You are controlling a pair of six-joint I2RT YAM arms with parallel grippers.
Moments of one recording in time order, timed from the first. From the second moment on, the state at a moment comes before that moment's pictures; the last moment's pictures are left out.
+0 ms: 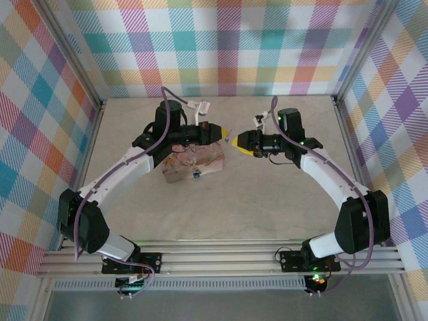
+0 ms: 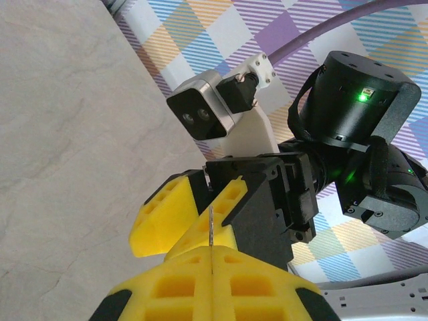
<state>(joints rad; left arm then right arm) -0.52 1.48 1.29 -0.13 0.72 -0.63 0.33 1.43 1.11 -0.29 -0.90 0.69</state>
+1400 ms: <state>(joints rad) -0.52 1.44 1.25 -0.04 0.79 -0.72 0.34 1.42 1.26 -0.16 -1.07 0.76</state>
